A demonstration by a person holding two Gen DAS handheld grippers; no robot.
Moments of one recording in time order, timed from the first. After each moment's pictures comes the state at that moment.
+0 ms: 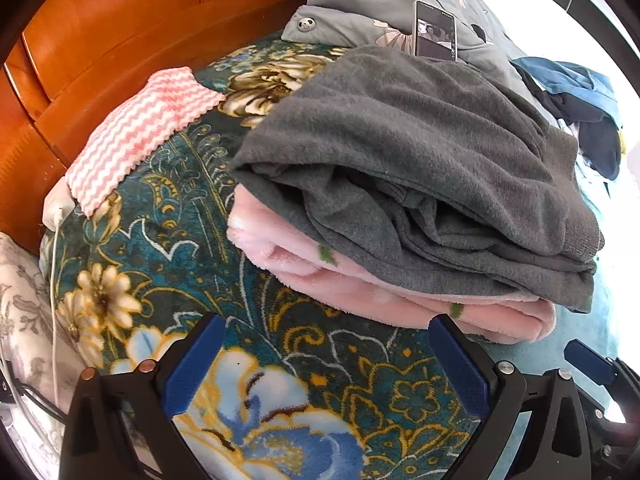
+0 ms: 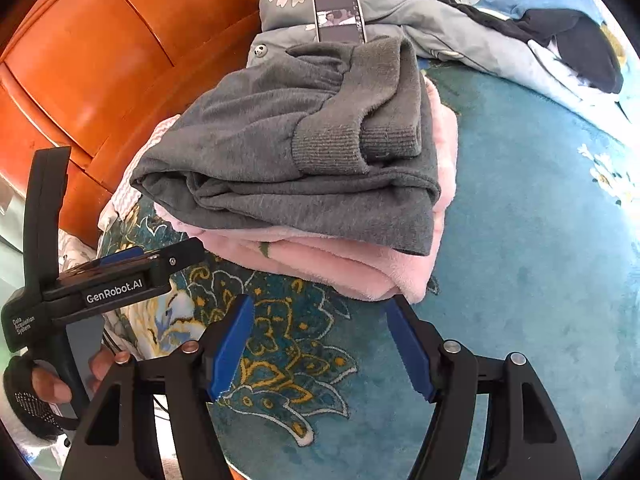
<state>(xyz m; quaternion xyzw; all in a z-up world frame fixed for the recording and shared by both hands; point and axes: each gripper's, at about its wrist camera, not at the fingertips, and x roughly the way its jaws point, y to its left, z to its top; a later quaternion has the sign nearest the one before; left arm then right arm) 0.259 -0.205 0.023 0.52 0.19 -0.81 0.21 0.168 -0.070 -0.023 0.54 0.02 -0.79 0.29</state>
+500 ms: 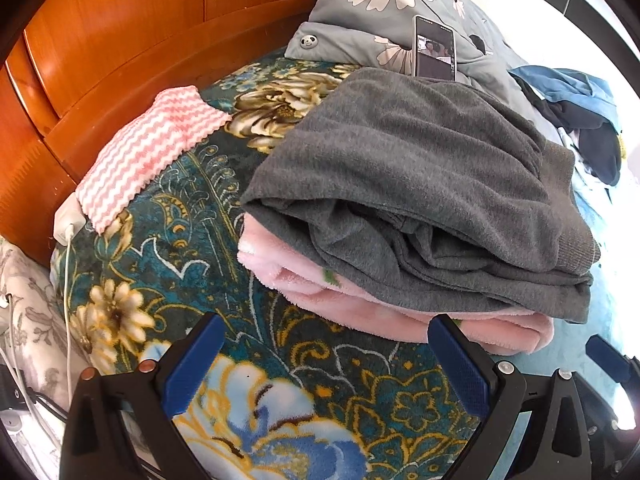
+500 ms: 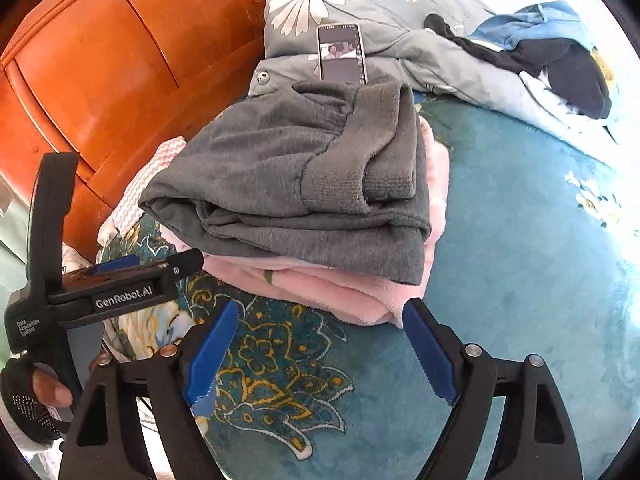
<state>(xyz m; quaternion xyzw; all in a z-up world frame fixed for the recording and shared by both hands) 0.253 -0.207 0.033 0.51 0.17 -0.82 0.22 0.174 -0.074 -0.007 0.49 0.03 -0.82 0.28</state>
